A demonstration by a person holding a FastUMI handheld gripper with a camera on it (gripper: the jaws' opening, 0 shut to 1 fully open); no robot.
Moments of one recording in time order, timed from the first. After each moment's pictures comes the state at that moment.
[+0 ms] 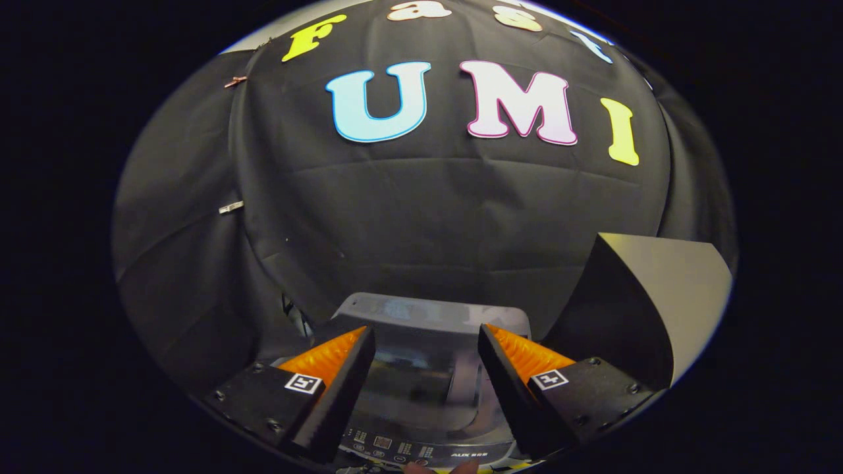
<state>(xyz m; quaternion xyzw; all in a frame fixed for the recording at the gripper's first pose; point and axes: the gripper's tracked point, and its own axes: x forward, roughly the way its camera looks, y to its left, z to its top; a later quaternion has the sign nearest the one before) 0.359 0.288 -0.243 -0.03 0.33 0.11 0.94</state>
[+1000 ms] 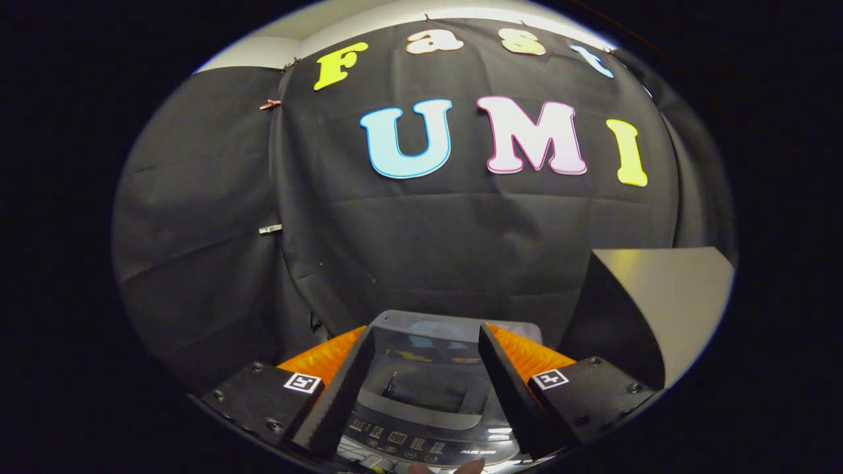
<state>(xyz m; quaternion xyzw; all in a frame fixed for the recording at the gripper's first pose) 0.318 0.296 -0.178 0.00 0.23 0.17 0.96</state>
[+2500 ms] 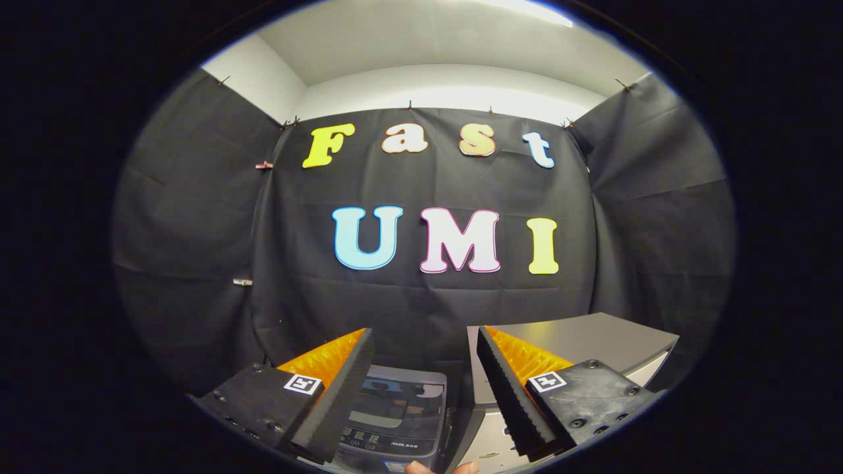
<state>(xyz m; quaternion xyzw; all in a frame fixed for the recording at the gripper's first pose) 0.185 0.173 -0.030 -0.02 0.02 0.07 1.00</state>
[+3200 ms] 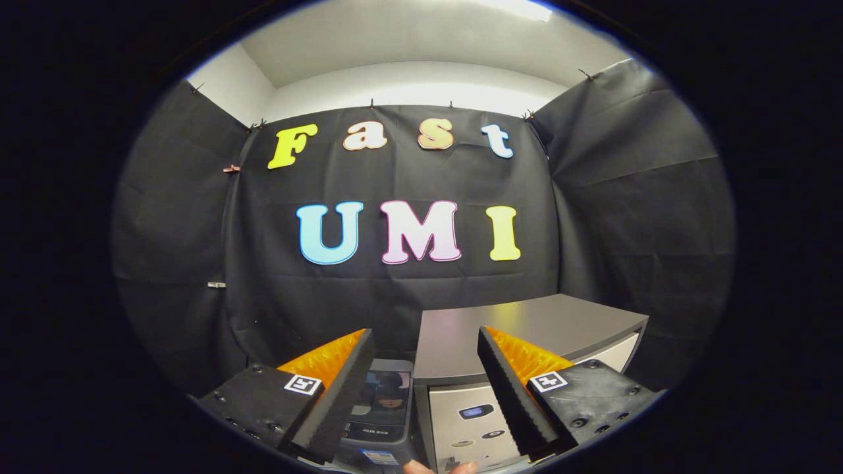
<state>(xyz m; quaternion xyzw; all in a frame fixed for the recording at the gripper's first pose) 0.171 0.104 -0.042 -0.02 0.03 0.00 1.00</state>
